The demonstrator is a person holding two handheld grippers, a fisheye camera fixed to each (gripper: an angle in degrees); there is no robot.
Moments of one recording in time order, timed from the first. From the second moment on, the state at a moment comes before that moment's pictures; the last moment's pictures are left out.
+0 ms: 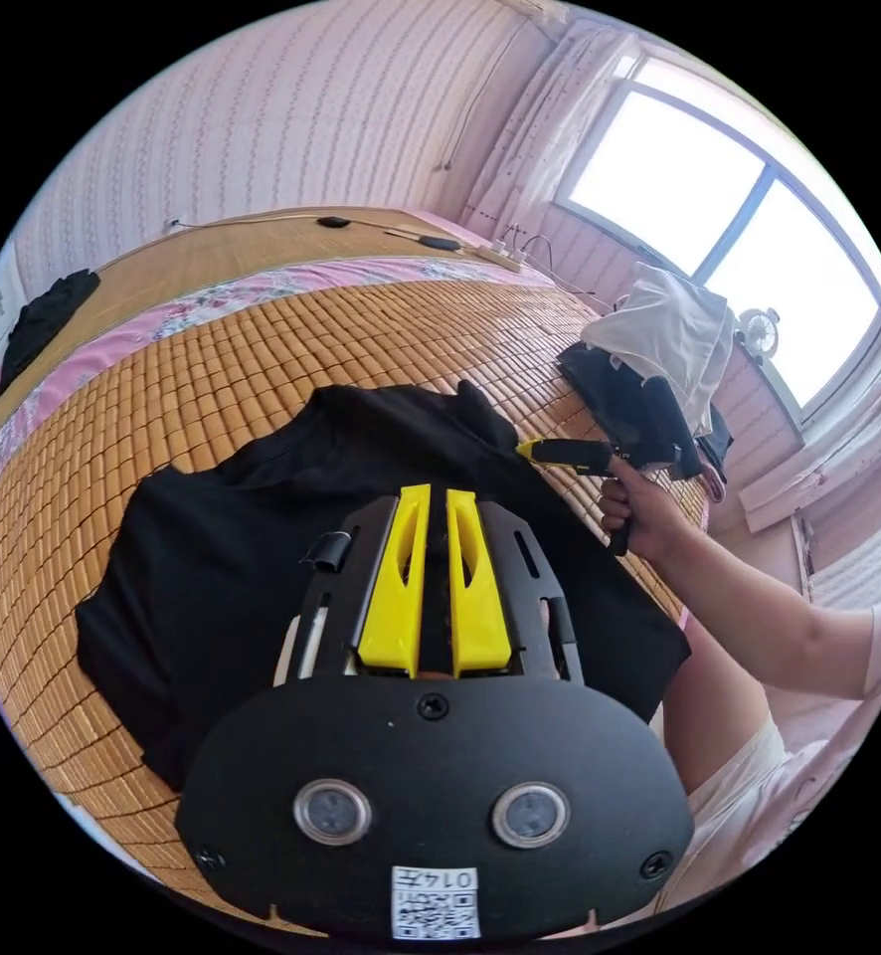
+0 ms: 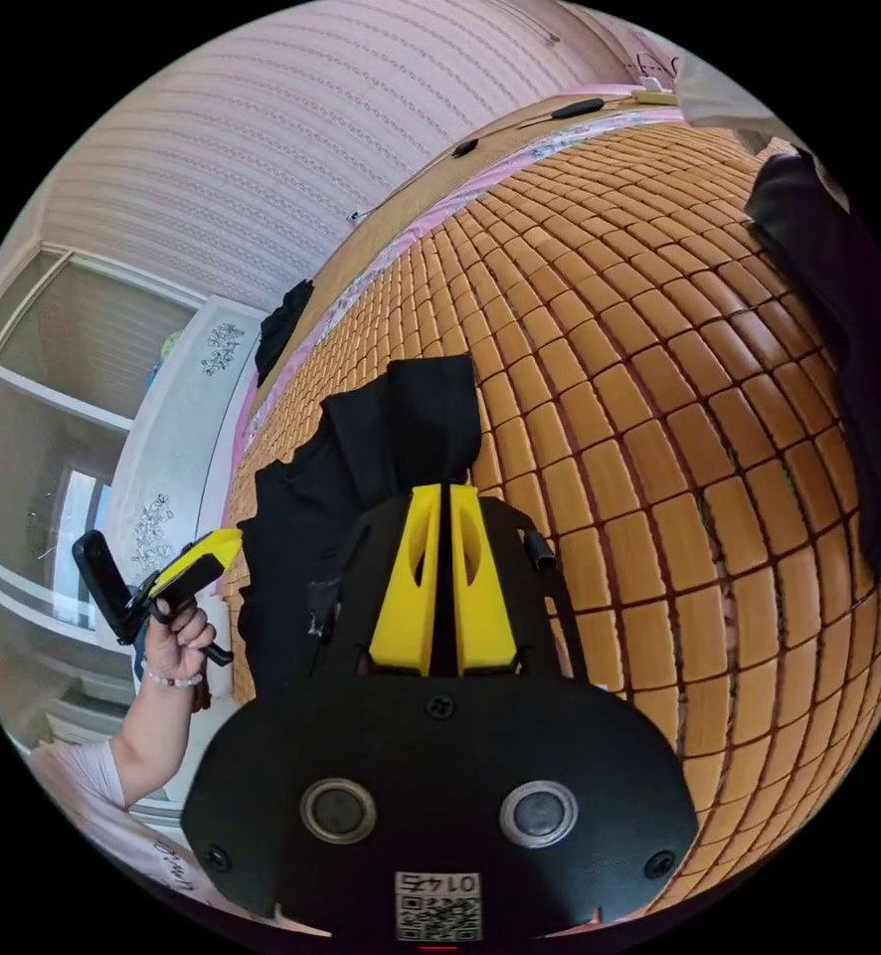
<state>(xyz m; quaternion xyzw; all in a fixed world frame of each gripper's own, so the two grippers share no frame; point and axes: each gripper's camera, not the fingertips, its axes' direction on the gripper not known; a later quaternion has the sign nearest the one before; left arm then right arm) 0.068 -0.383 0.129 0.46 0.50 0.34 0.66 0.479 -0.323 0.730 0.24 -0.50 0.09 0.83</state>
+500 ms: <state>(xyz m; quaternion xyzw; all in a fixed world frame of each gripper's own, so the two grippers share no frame) 0.253 -0.407 0.011 0.46 0.44 0.42 0.65 0.535 -0.276 0.733 0.28 -0.44 0.13 0.85</state>
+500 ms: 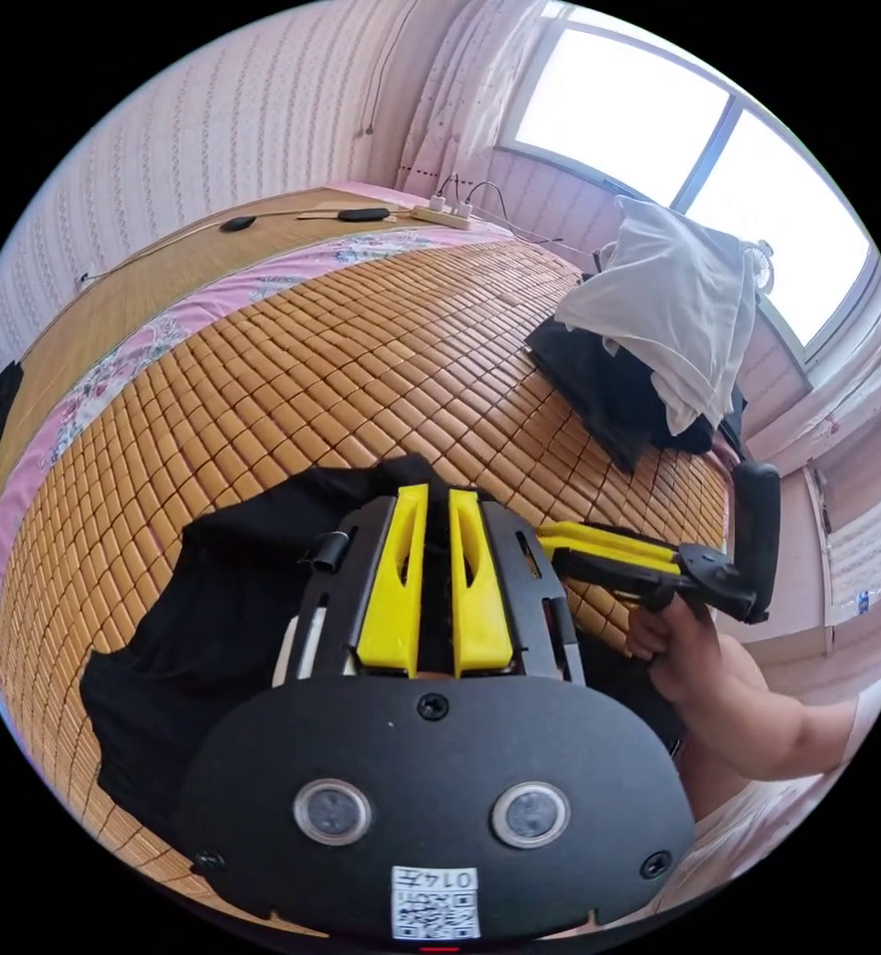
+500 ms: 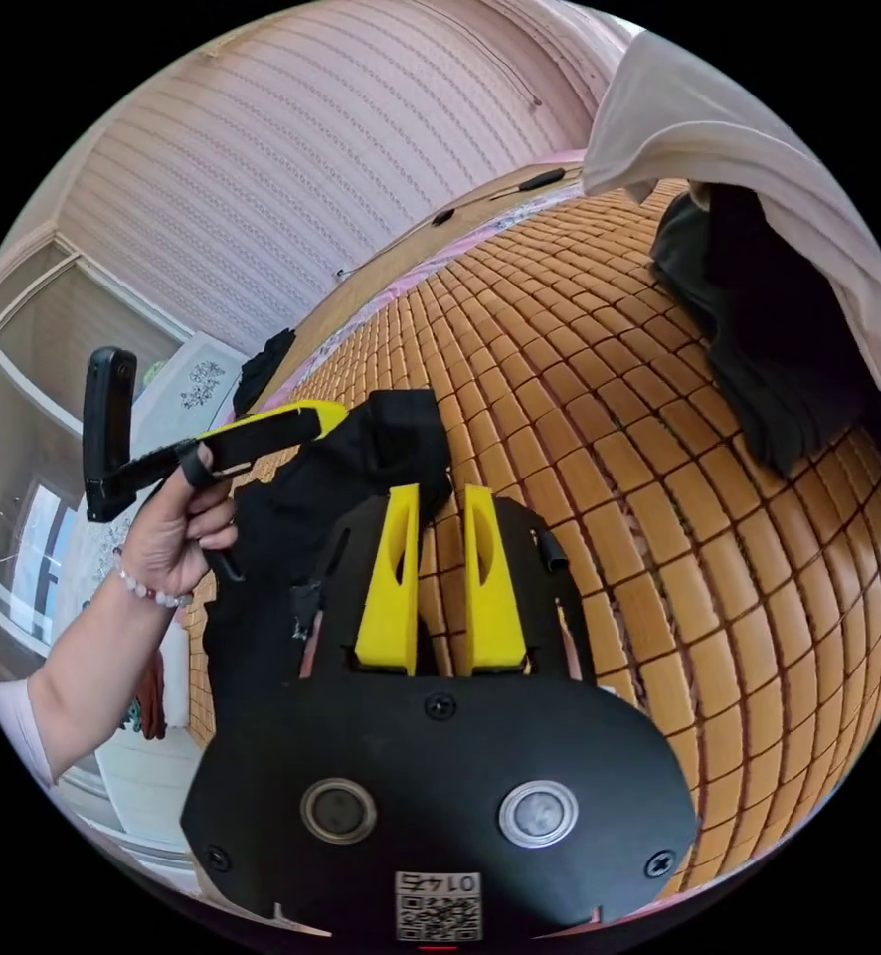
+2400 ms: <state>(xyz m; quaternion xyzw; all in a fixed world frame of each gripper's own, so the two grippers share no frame) -0.169 -0.420 0.353 0.38 0.56 0.15 0.72 0.208 -0.216 0.624 0.30 -0.33 -0.22 0.86</state>
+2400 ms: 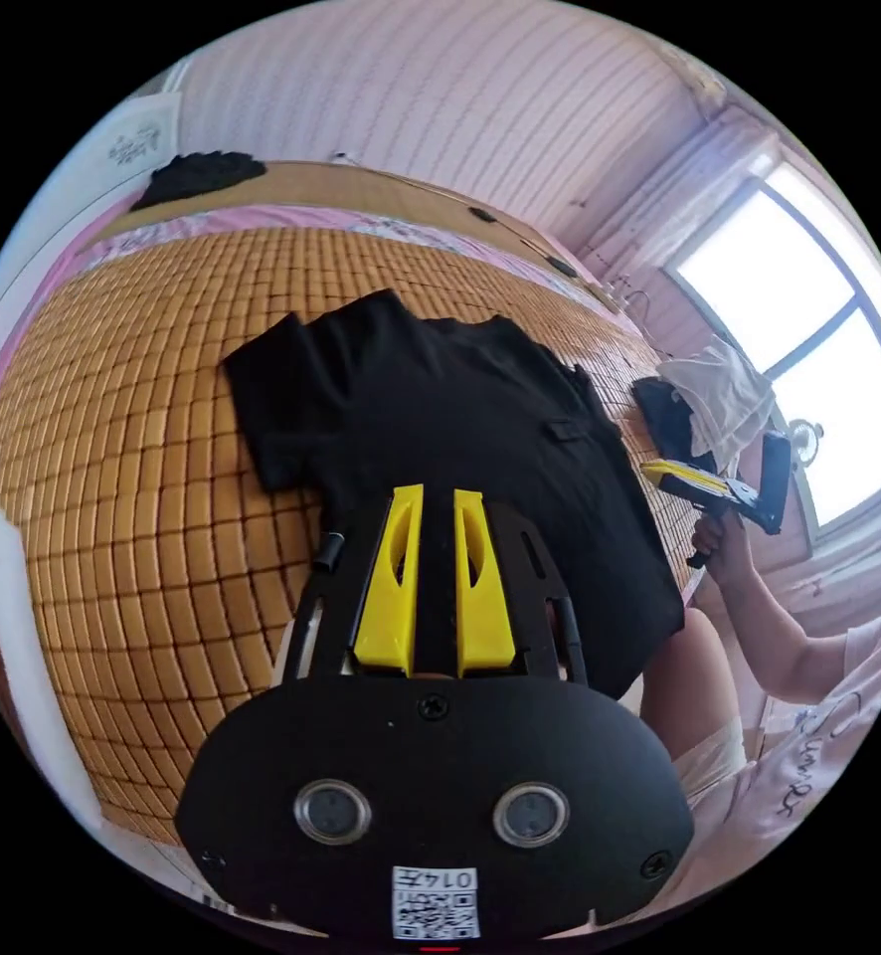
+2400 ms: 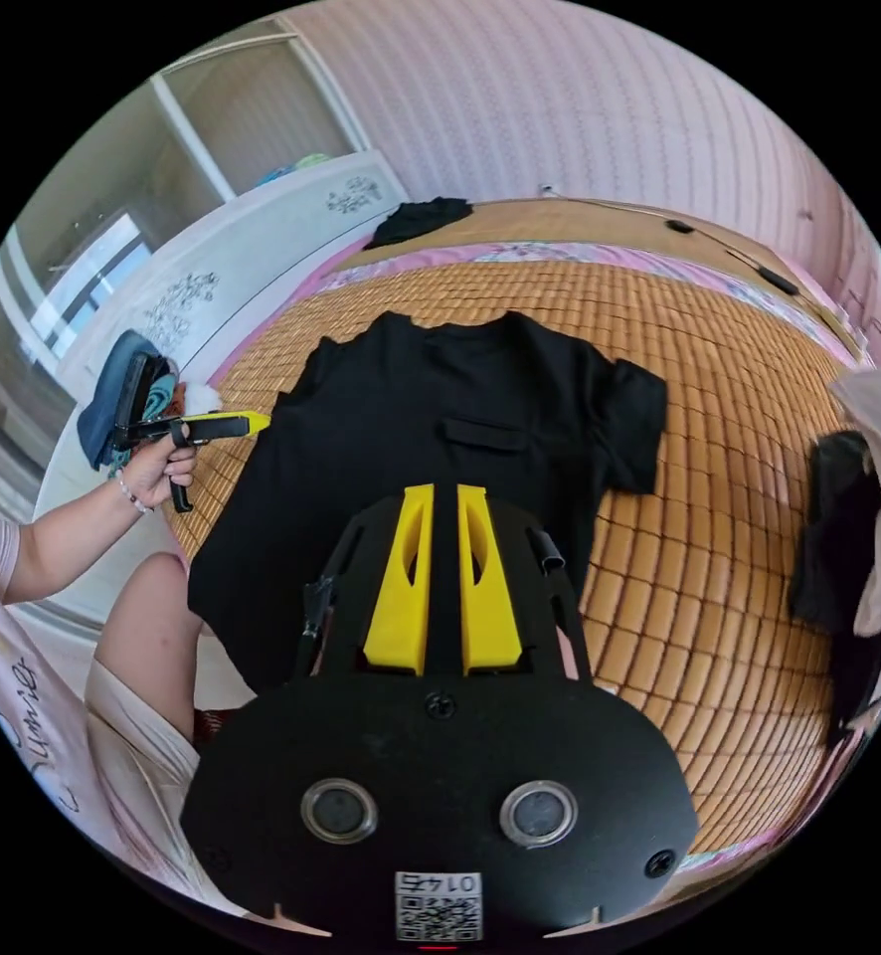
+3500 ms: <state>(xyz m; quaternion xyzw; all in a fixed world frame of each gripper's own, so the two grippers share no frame) -0.311 -0.432 0.405 0.38 0.56 0.00 0.73 -0.207 -0.396 0.527 0.24 -0.29 -0.33 0.87</state>
